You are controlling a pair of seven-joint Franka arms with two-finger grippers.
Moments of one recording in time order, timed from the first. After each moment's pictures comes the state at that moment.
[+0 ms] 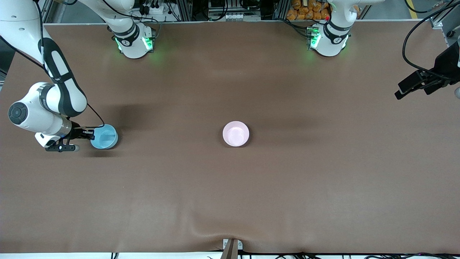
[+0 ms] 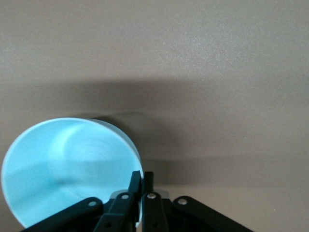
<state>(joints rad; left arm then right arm) 0.00 -0.07 -0.02 -1.64 -0.07 1.65 -0.22 -0.25 0.40 0.01 -2.14 0.03 2.44 -0.27</state>
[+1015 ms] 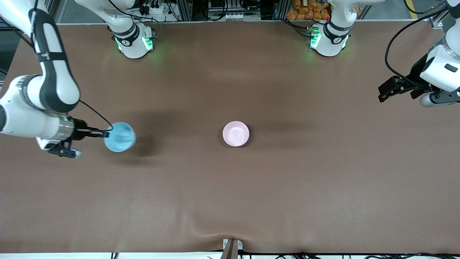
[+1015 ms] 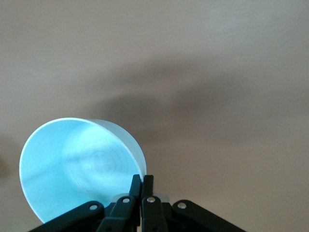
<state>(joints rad) -0.02 -0.02 -0.10 -1.61 0.02 1.61 -0.22 -0.03 0.29 0.04 -1.87 0.29 1.95 0.12</state>
